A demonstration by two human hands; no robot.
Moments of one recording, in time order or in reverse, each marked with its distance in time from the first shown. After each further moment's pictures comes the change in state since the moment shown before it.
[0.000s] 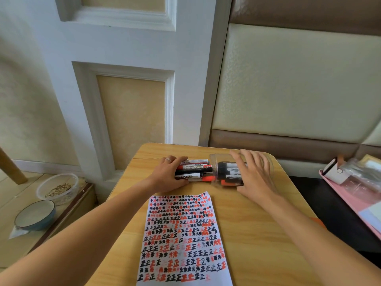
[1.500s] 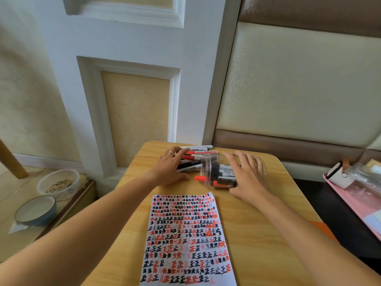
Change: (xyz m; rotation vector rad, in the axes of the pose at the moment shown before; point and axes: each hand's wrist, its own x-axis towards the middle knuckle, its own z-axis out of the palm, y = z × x) left_hand 0.020 -0.015 -0.004 0.065 0.032 0.048; right_hand 0.012 -0.026 0.002 0.065 -0.050 -0.036
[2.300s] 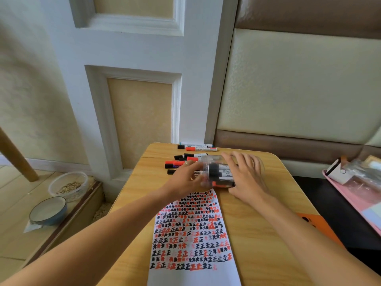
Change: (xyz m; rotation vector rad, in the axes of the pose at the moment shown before) left_hand -0.051 0.064 0.003 -0.482 0.050 0.107; right_hand -0.016 -0.020 -0.018 -0.016 0.004 0.000
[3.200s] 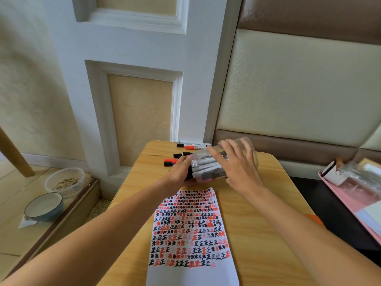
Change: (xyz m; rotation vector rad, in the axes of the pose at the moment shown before) left_hand 0.014 -0.004 -0.001 -0.862 0.085 -0.471; right_hand 0.018 -0.014 -0.019 -0.234 0.119 -0.153
